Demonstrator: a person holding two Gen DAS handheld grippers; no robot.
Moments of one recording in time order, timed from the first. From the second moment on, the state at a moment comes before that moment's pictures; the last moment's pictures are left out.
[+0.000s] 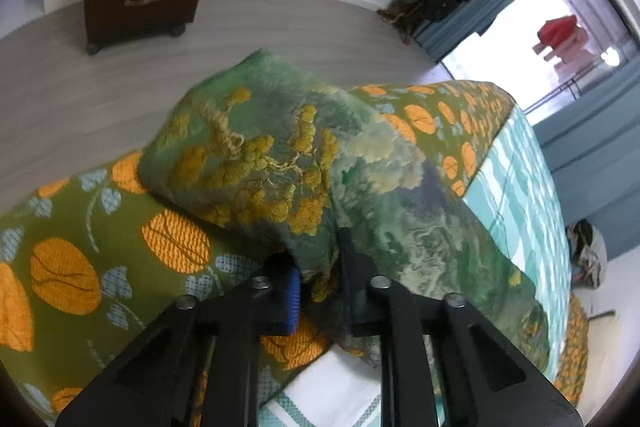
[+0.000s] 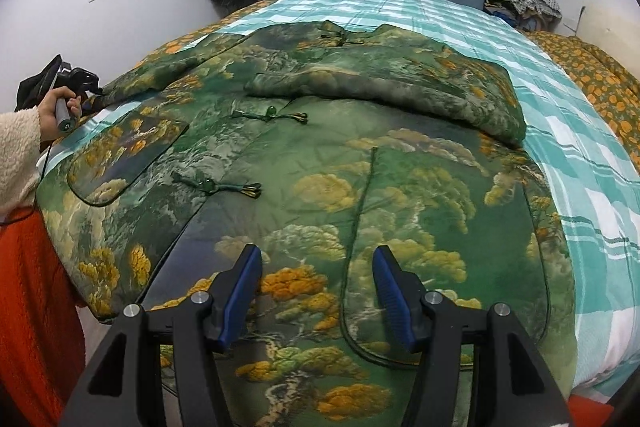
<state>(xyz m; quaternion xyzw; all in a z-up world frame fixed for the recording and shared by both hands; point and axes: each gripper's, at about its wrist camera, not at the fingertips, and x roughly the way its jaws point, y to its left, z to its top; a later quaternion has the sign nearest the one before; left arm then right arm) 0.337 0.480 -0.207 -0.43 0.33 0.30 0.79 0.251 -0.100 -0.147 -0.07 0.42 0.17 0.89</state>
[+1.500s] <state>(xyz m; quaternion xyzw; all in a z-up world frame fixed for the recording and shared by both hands) 0.311 0.112 -0.198 -0.03 0.40 0.02 0.92 0.477 -0.095 -0.145 0.27 0.49 0.21 0.80</state>
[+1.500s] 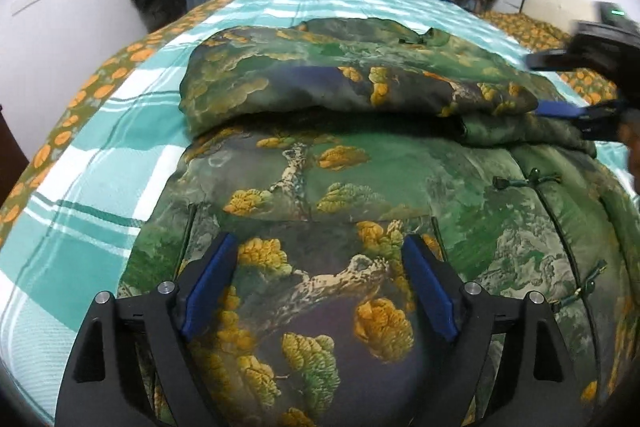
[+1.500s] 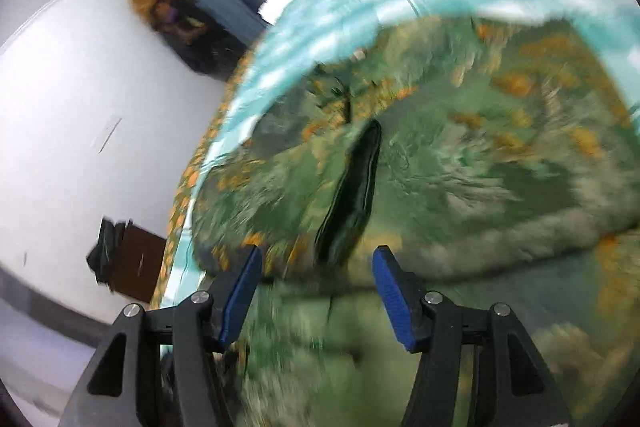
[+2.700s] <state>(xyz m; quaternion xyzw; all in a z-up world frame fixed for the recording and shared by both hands) 0.451 0.157 -0.125 -0.14 0.41 0.02 0.90 0.521 -0.023 -0.171 -0.03 0.48 0.22 0.85</state>
